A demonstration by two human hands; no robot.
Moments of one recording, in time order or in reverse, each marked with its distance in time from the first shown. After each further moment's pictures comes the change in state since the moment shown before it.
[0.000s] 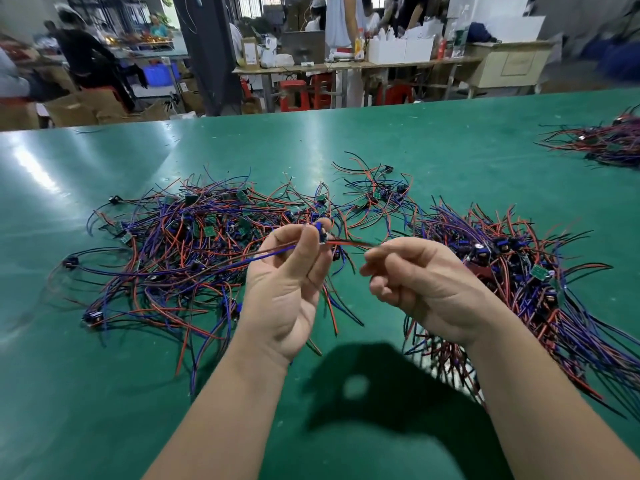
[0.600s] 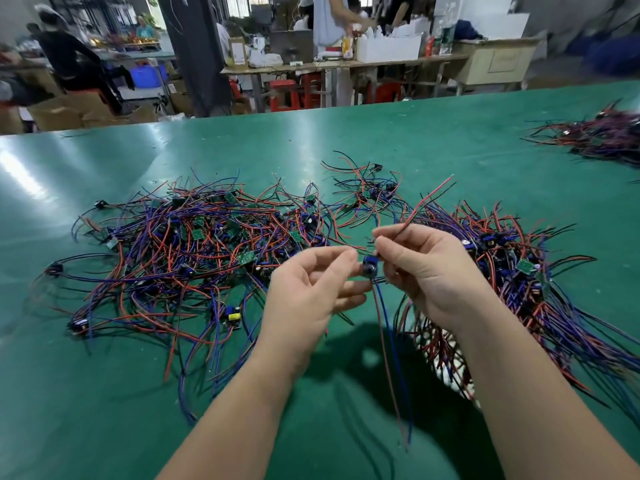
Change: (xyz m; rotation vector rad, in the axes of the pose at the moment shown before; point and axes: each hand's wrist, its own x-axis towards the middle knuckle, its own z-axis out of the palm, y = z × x) left_hand -0.010 -0.026 0.001 0.597 -0.102 -0.032; right_hand 0.005 -0.004 -0.002 -0.081 0.394 -0.070
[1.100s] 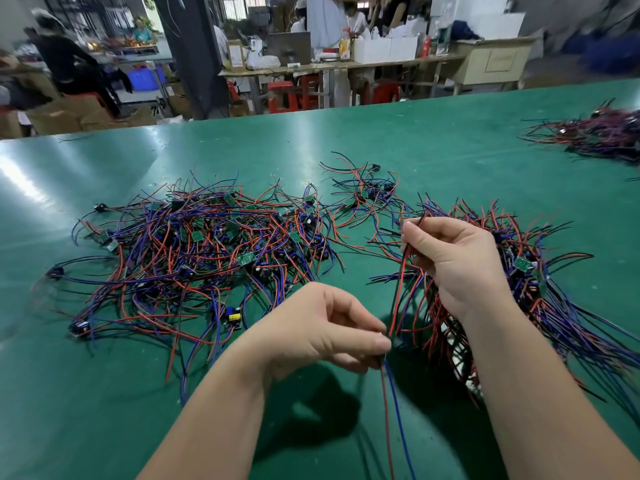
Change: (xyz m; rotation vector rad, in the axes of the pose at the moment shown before) left_hand -0.006 0.010 -0.017 0.269 -0.528 -0.430; right_hand 0.007 -0.005 -0.019 -0.110 0.300 -0.188
